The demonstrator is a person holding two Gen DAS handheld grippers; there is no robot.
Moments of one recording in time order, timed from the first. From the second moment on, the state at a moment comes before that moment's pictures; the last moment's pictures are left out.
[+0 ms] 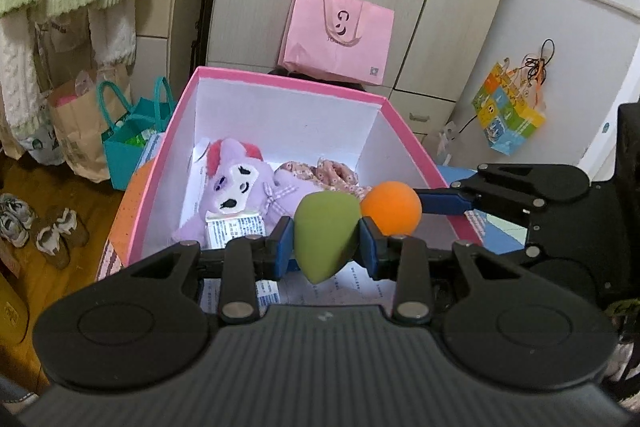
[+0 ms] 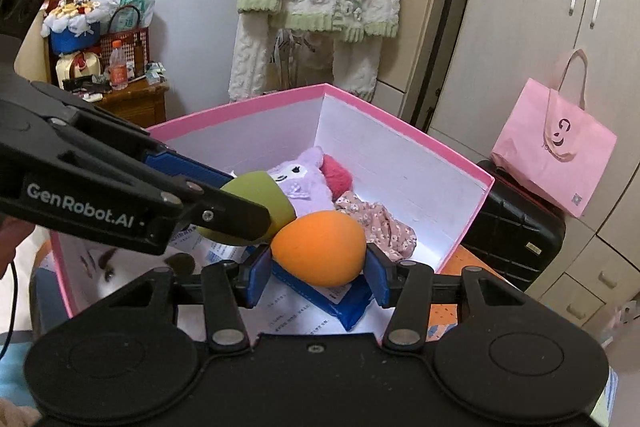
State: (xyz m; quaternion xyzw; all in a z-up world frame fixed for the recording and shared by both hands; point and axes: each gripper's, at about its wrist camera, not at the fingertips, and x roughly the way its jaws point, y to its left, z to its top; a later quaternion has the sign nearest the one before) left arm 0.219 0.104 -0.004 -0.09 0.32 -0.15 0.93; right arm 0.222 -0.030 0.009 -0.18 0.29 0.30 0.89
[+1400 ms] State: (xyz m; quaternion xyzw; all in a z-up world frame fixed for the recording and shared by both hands) left arm 0.093 0.056 0.061 0.00 0.26 -0.14 0.96; right arm 0.085 -0.148 0.050 -0.01 0.27 0.22 0.94
